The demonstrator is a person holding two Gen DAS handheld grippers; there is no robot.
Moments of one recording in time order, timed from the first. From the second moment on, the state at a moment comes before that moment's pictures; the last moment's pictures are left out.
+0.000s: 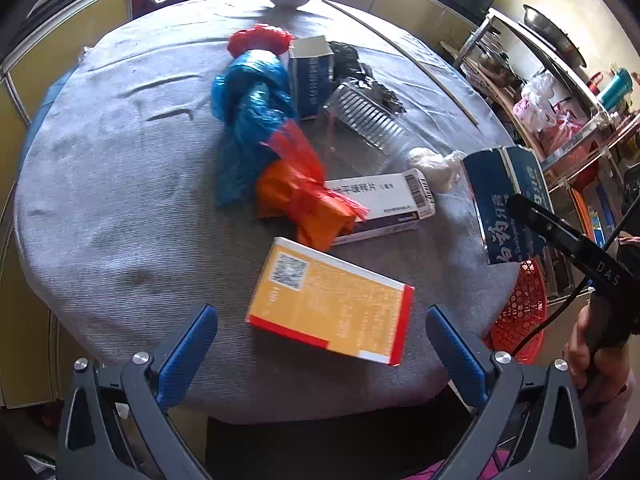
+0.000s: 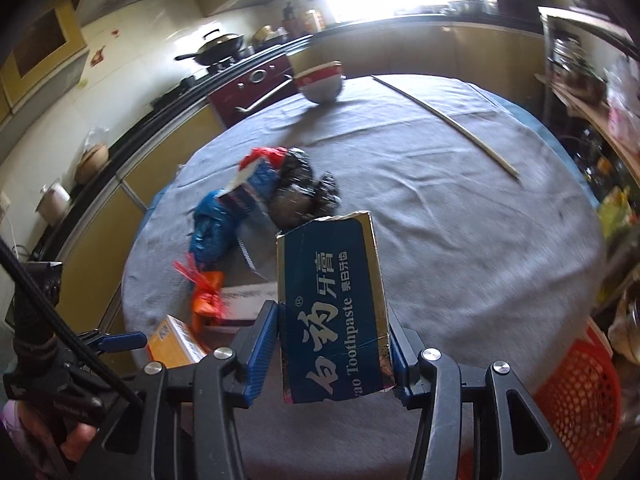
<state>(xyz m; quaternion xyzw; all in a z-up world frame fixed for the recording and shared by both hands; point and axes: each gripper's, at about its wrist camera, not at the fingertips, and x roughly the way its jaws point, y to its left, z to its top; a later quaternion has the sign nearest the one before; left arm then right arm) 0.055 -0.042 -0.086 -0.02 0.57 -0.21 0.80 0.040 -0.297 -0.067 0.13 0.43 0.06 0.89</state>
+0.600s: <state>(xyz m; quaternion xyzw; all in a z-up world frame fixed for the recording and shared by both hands) 0.056 -0.059 -0.110 0.05 0.56 -0.19 0.81 0.013 -0.326 -0.076 0.16 0.42 0.04 0.89</state>
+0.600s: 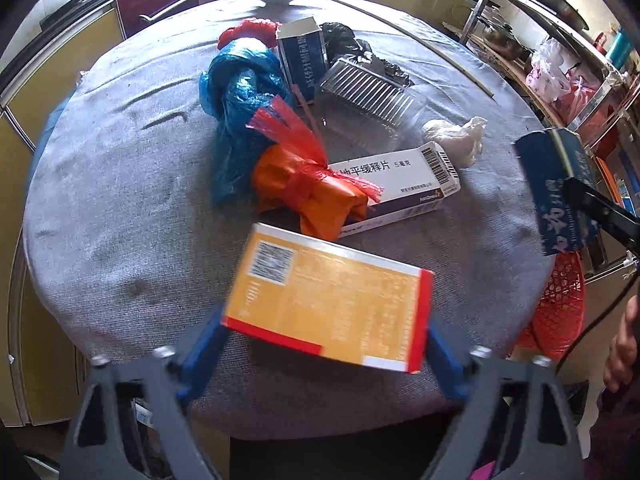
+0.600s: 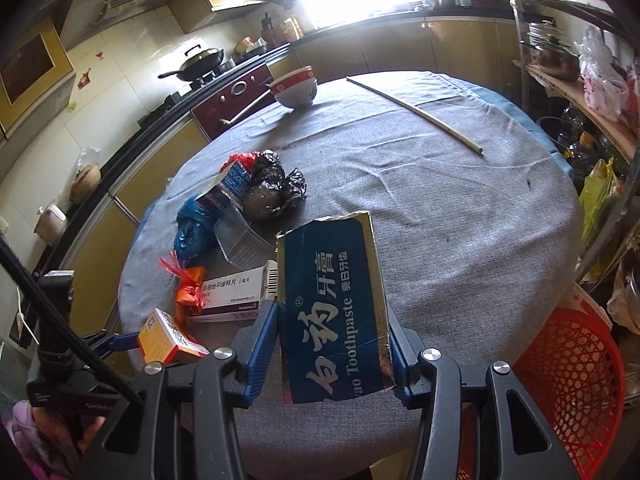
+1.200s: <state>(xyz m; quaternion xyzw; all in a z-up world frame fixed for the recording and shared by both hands) 0.034 -0.130 -0.052 0.14 0.46 -0.28 0.83 -0.078 -0.443 -0.093 0.26 0.39 -0.09 0.88</state>
